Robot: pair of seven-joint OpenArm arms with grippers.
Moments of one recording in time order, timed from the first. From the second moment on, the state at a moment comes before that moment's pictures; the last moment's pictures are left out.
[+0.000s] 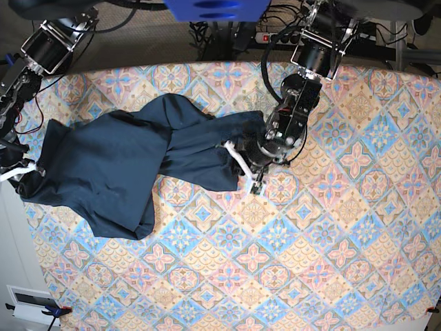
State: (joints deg) left arm -7.7 -4.9 21.4 77.6 -21.6 -2.9 33.8; right arm 3.7 22.3 43.3 88.7 33.1 27.4 -48.7
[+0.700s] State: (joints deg) left arm -14.6 -11.1 13.9 77.4 -43.0 -2.4 43.7; right arm 4.0 22.3 43.5 88.7 32.9 27.0 -48.7
